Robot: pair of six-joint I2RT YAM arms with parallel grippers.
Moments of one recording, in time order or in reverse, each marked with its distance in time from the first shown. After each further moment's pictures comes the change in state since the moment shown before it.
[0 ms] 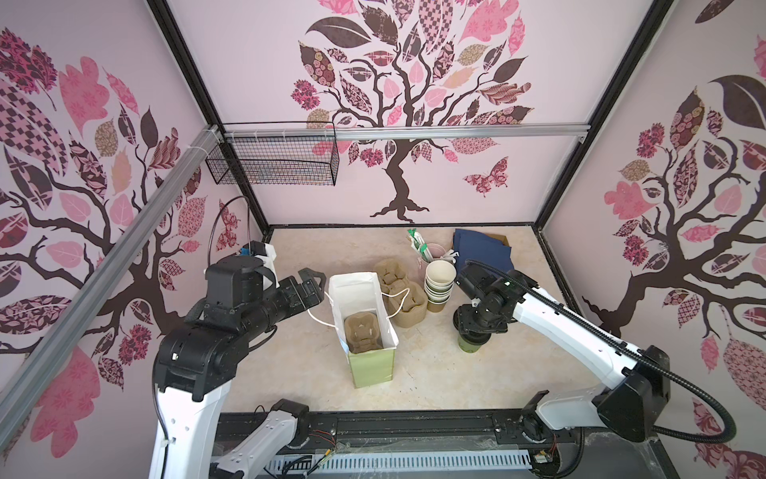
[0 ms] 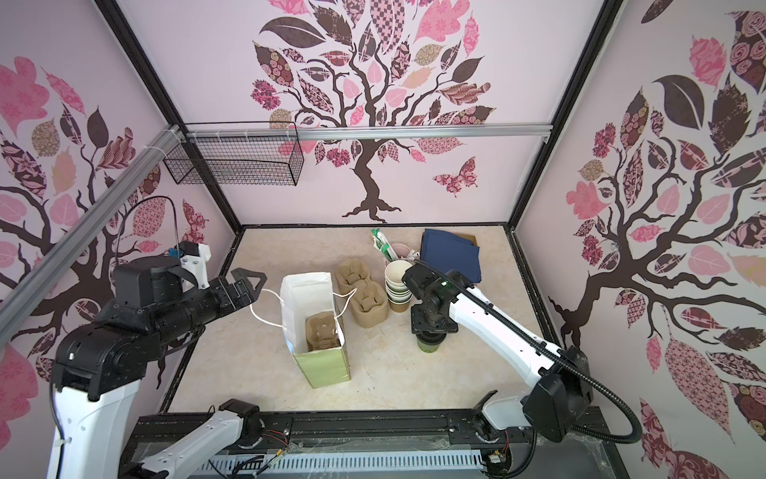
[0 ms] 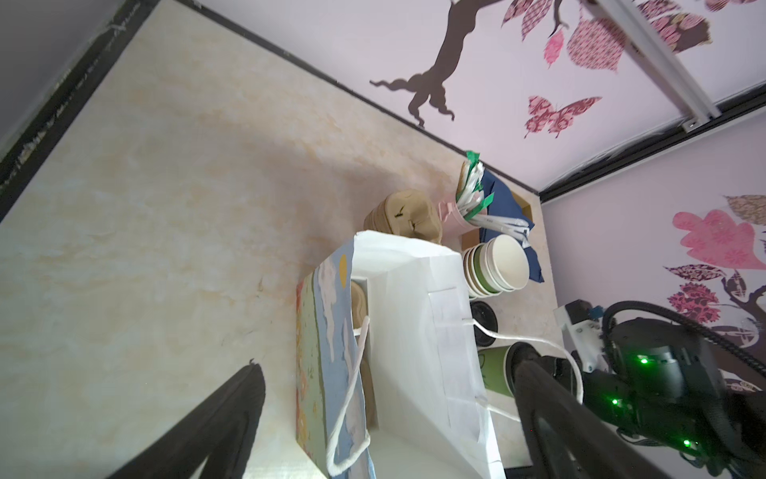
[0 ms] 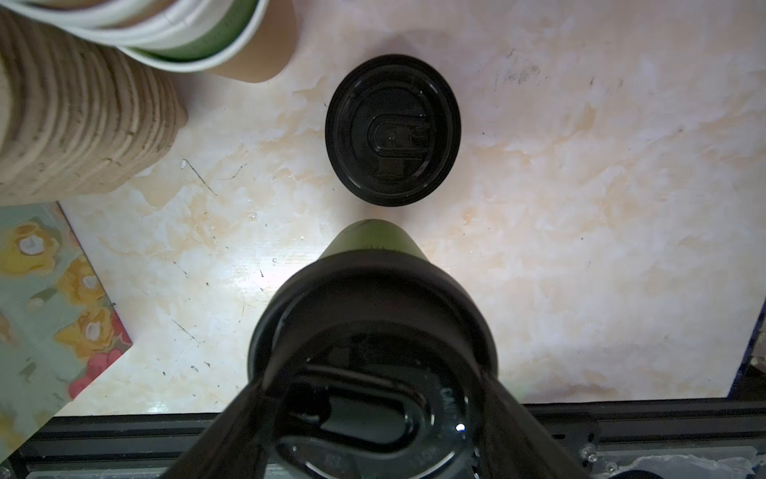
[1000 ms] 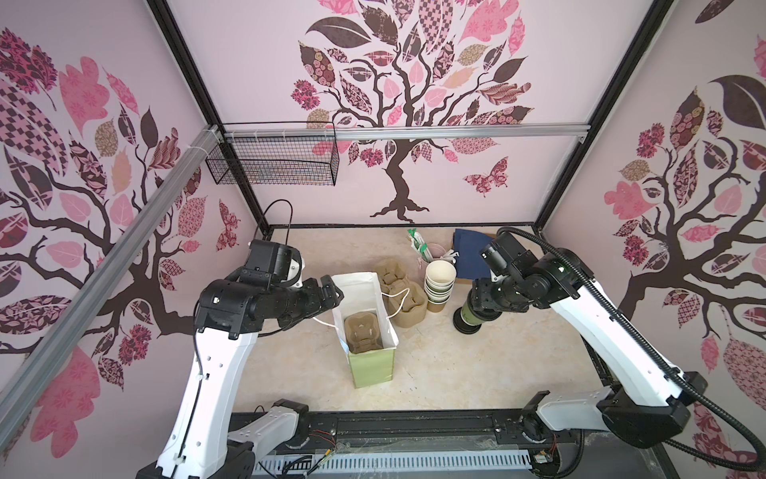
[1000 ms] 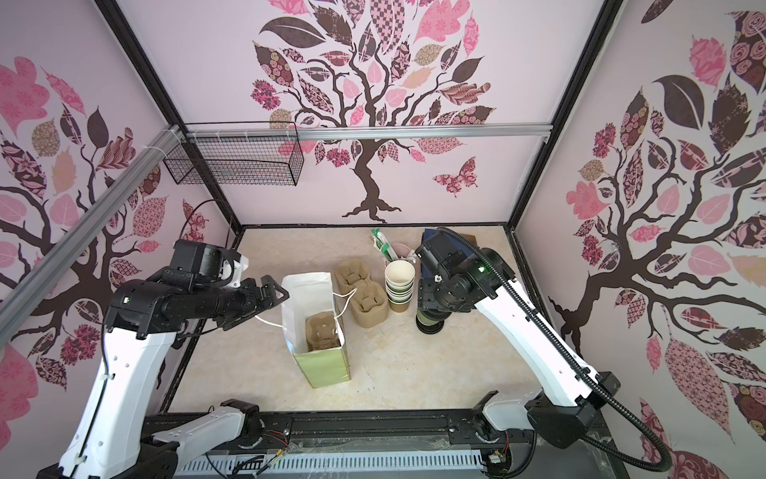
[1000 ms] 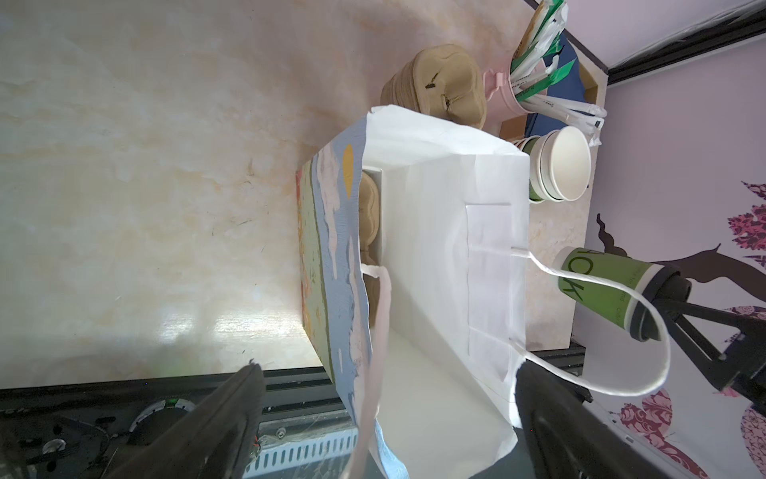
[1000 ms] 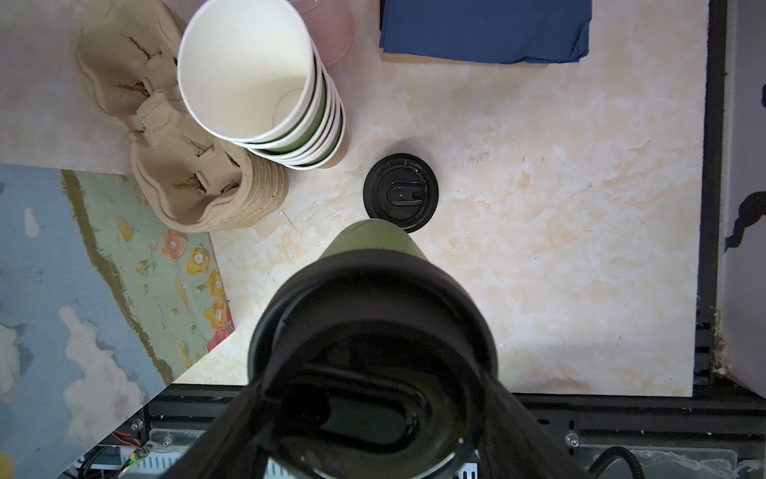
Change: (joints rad) left arm 0.027 0.161 -0.016 -0.183 0.192 0.036; right arm -0.001 -0.031 0.409 -0.237 0.038 0.016
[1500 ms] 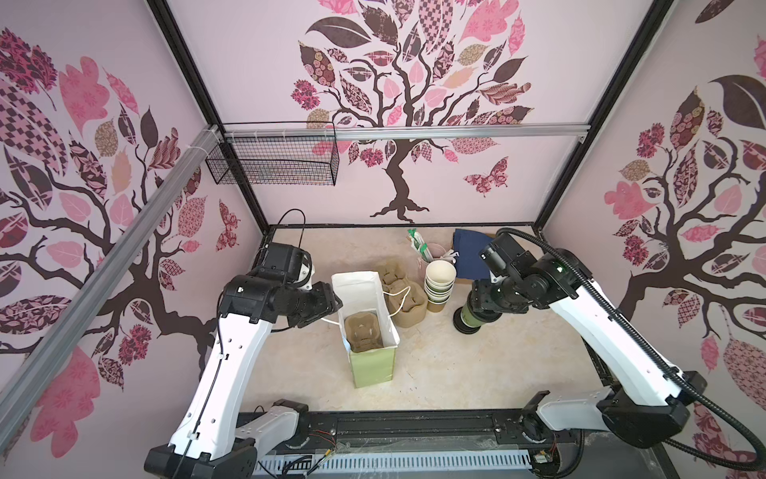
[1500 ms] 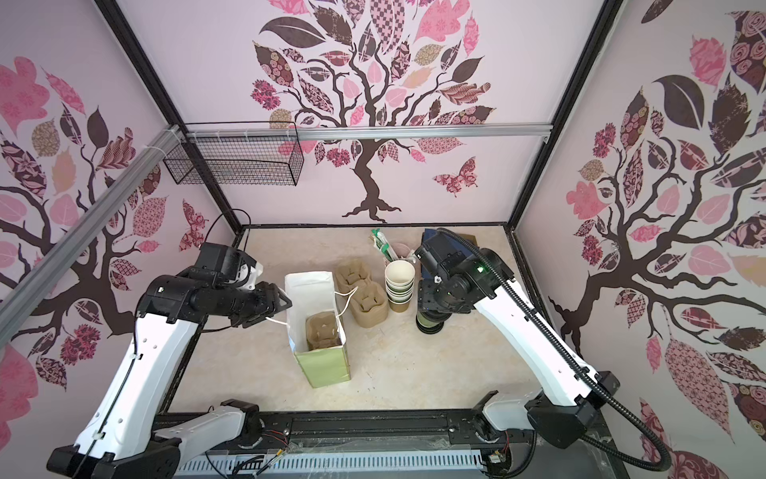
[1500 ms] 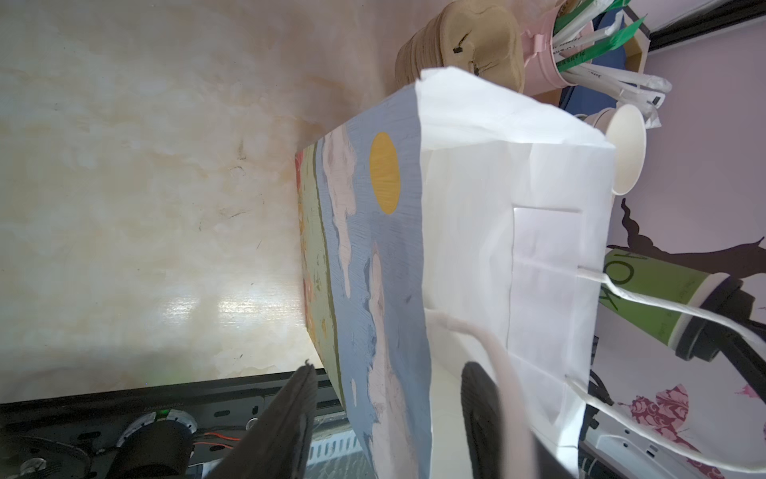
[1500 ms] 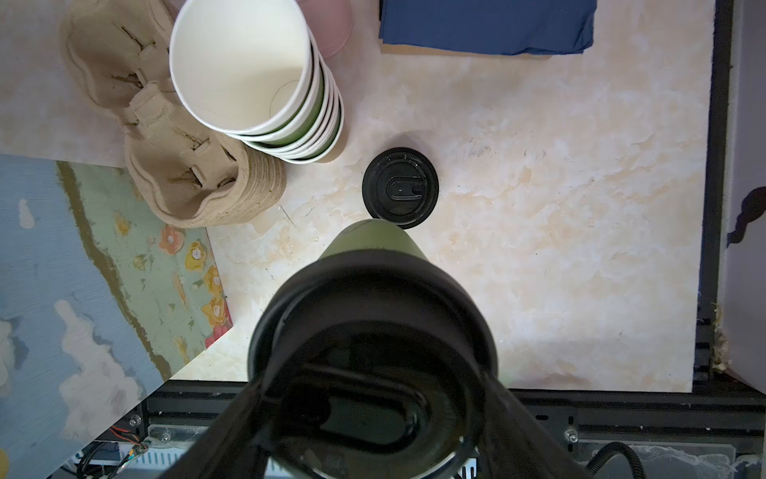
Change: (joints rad) left arm 0.018 0.018 -0.157 0.090 0.039 0.029; right arm 0.000 0.000 -0.006 -0.004 -0.005 0.002
